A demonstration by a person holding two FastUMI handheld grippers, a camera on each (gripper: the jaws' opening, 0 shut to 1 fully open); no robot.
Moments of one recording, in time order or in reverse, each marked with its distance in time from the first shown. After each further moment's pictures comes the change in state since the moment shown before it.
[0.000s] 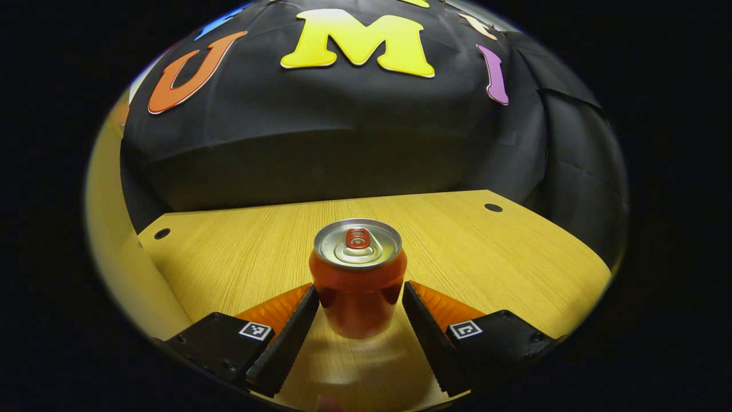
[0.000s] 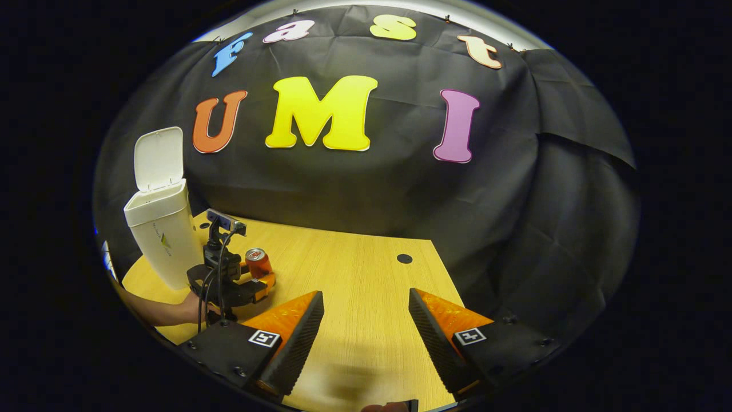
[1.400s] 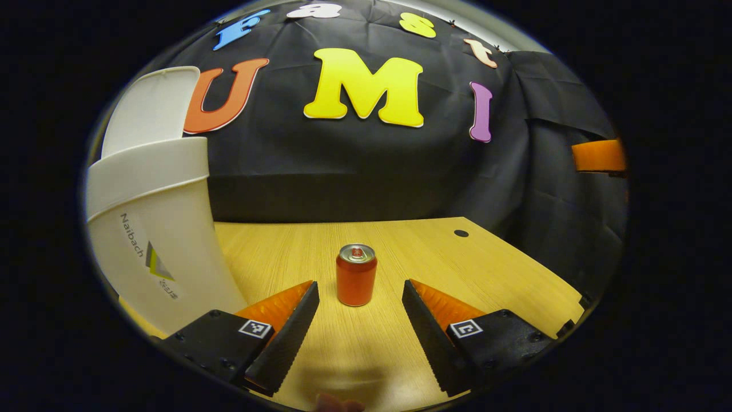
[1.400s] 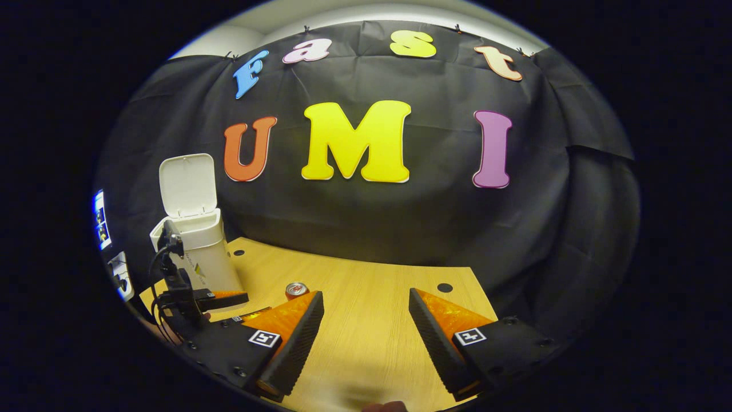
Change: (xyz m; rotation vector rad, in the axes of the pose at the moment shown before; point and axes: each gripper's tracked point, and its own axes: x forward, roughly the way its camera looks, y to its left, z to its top) left arm -0.138 -0.004 0.035 -0.064 -0.082 -0.005; right arm 0.000 0.054 0.041 0.024 -0.131 0.161
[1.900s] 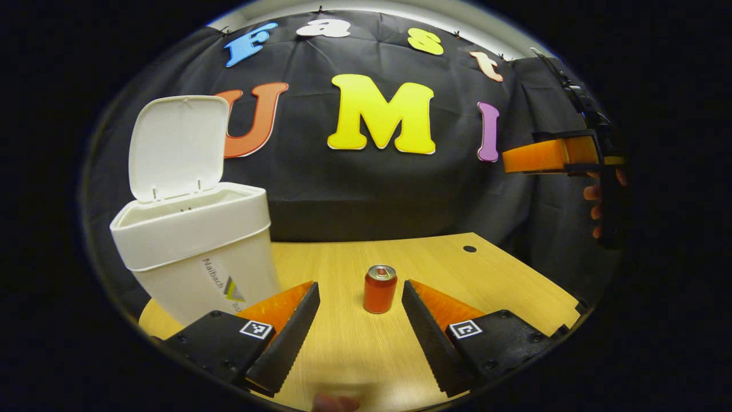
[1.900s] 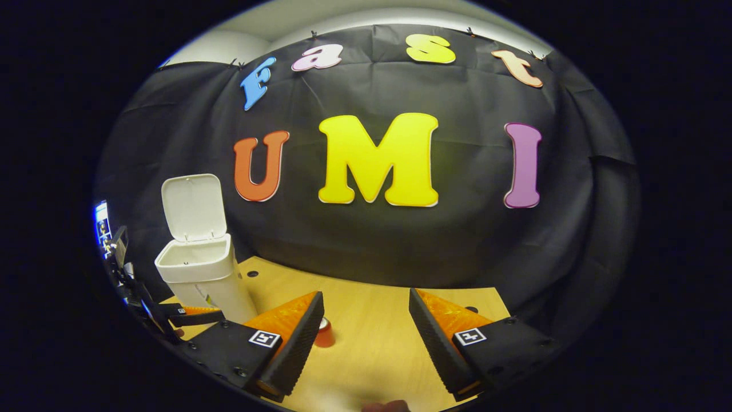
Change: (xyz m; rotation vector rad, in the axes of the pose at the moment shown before) left arm -0.054 0.022 0.043 0.017 -0.063 0.047; right arm 0.048 0.035 0.049 0.009 -0.052 0.065
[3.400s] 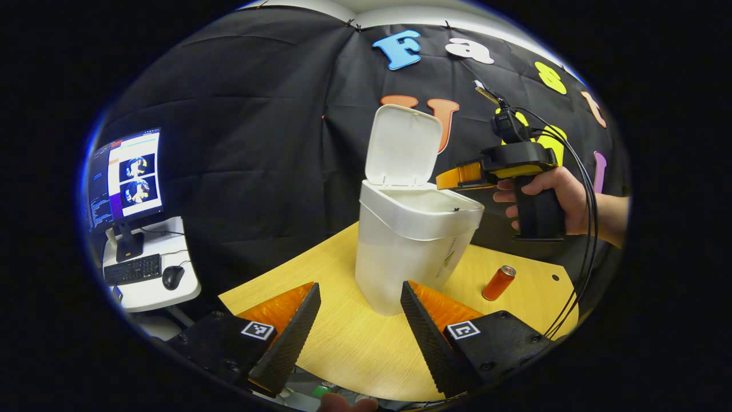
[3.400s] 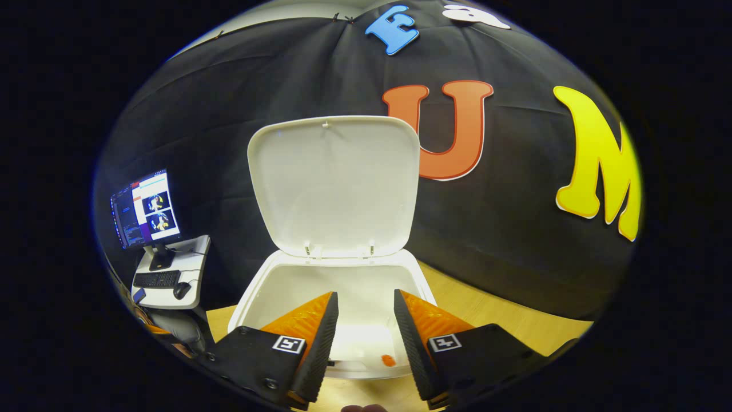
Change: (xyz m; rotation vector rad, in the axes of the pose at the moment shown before) left arm -0.225 0.179 -0.015 -0.275 0.012 0.591; right arm 0.126 0.410 0.013 -0.162 0.164 0.643
